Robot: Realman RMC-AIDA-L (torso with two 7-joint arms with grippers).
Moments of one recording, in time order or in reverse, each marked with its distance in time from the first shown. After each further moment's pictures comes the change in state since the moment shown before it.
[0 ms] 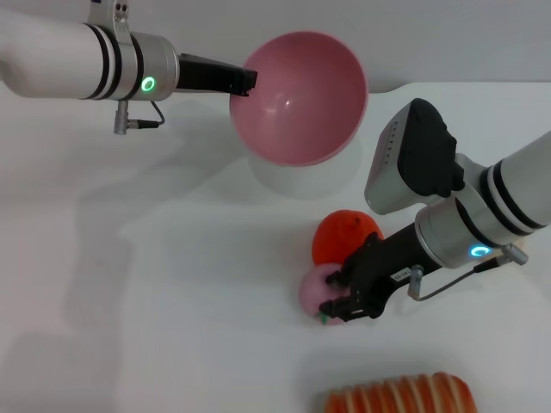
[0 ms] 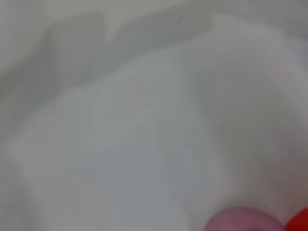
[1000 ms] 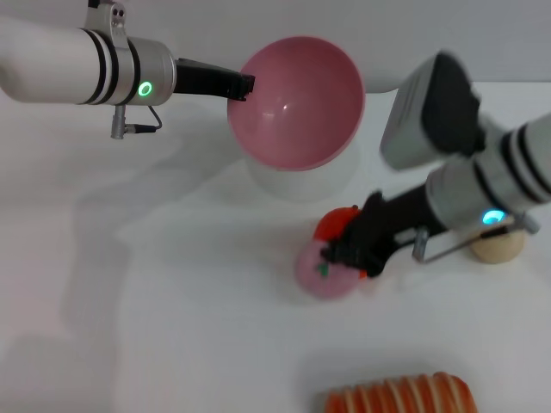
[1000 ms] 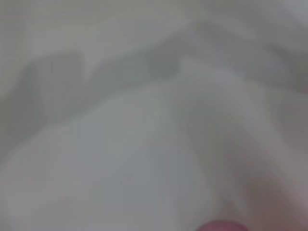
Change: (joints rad) left arm 0.015 0.000 0.006 0.009 -0.002 -0.005 -0.001; right arm -0.039 -0.001 0.061 -0.151 -0.009 -0.025 0.033
